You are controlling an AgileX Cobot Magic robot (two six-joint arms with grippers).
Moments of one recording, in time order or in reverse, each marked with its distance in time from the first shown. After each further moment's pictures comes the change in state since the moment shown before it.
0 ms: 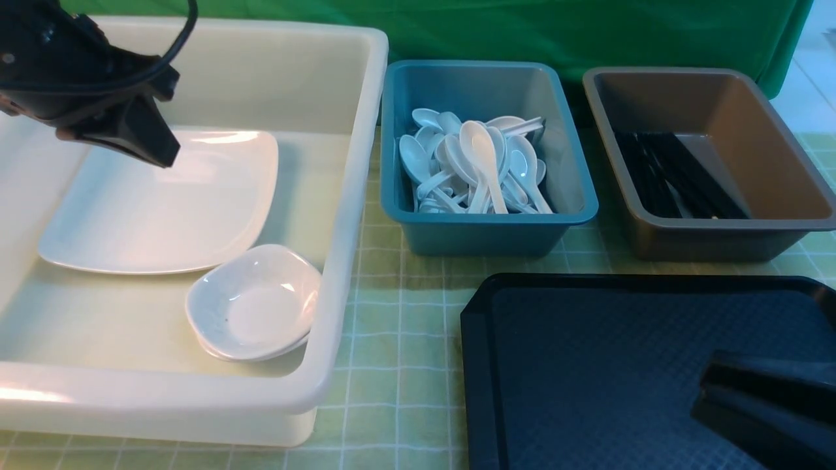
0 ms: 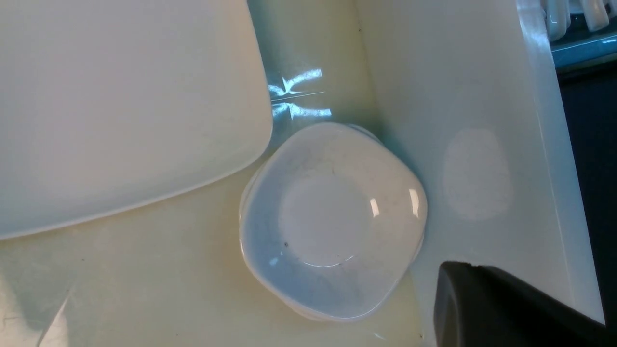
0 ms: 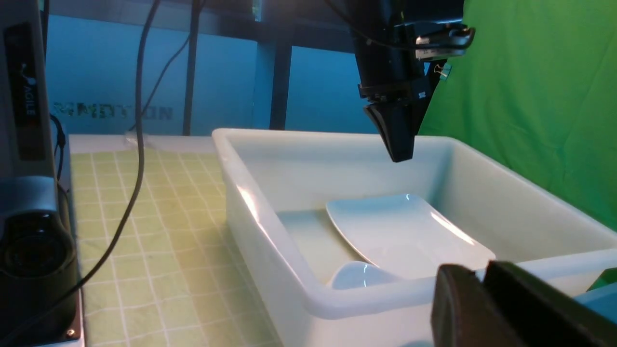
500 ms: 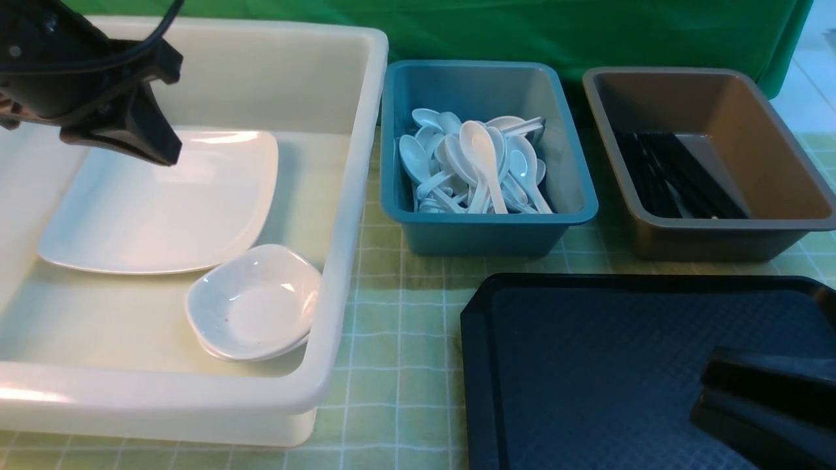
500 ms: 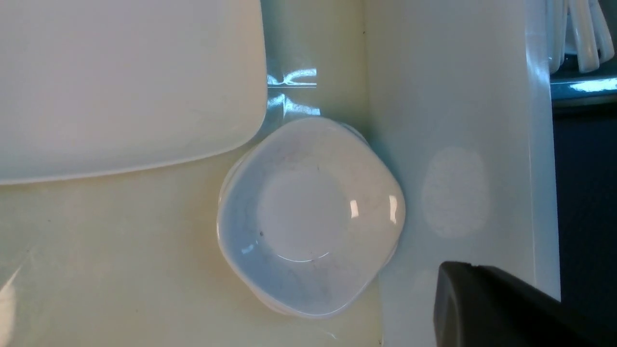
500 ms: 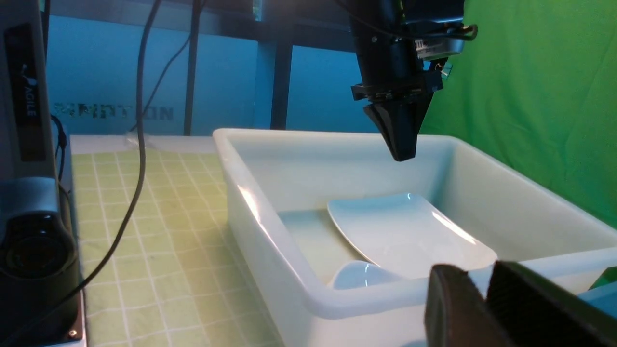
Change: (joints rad) right arm 0.000 0.000 0.000 0.009 0.000 0.000; left arm 0.000 0.000 0.000 -0.009 0.000 -0.136
